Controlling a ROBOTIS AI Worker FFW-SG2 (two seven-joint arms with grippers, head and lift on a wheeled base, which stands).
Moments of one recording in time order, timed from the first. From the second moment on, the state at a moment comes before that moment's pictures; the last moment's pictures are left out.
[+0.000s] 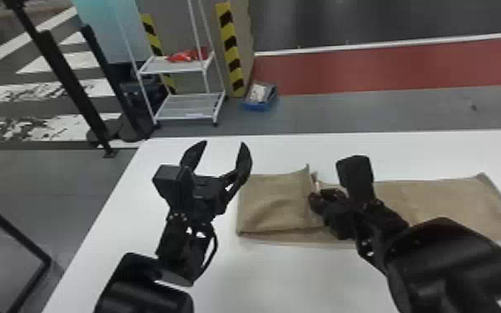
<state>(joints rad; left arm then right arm) 0.13 0.22 -0.10 -1.74 0.18 -0.09 0.08 -0.21 0.00 0.43 -1.47 -0.08 0.59 0.08</state>
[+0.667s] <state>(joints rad) 0.12 0.22 -0.11 -1.73 0.18 -0.09 0.07 -0.21 0.00 0.45 -1.47 -0.07 0.60 0.08</state>
